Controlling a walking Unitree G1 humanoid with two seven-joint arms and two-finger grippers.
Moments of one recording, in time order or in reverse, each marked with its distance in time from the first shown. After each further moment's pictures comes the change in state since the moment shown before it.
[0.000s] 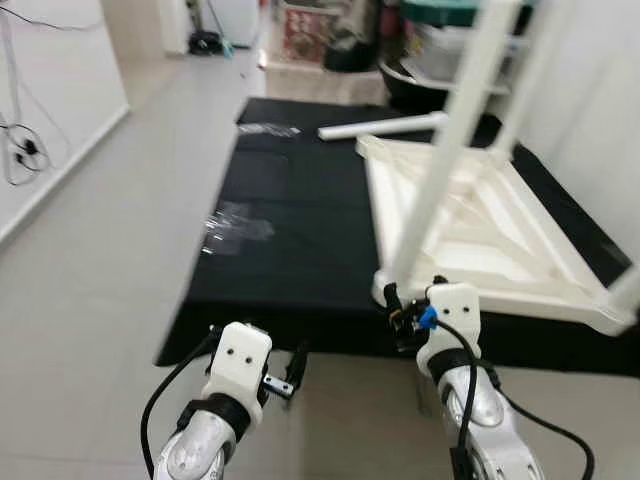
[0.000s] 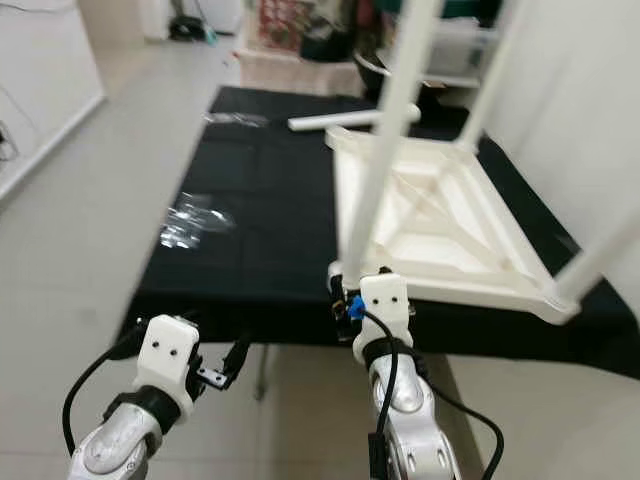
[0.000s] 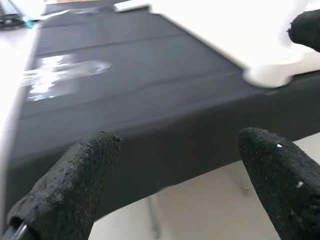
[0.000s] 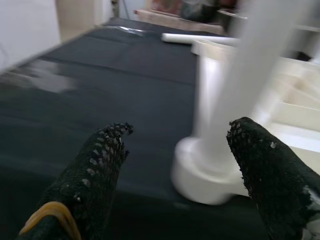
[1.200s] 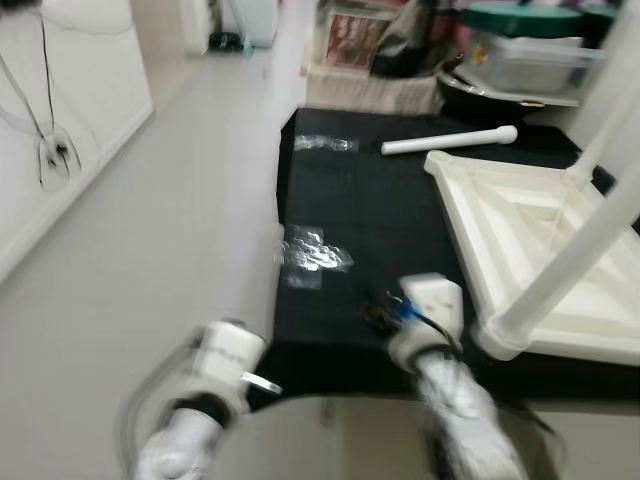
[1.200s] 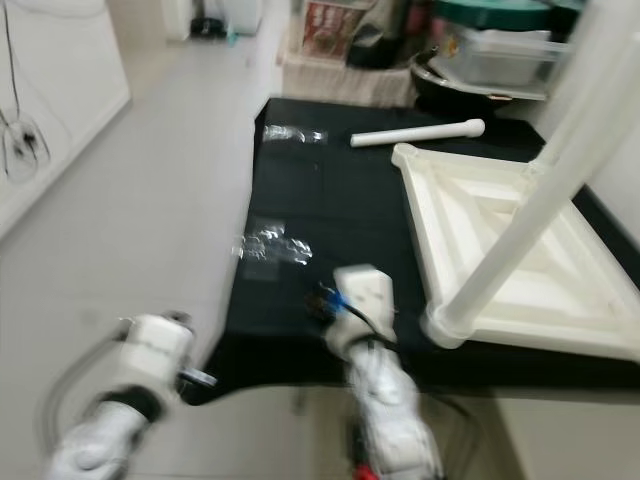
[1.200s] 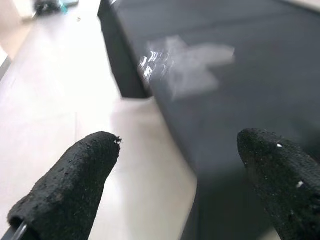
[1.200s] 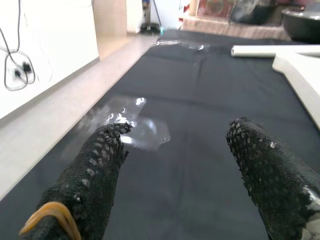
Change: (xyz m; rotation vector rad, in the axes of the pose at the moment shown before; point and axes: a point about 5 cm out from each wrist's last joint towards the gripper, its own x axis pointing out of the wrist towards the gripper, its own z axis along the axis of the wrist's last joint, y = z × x) left arm 0.001 0.011 -0.005 0.029 0.021 0.059; right arm 0.010 0.019 0.009 0.040 -0.031 0.118
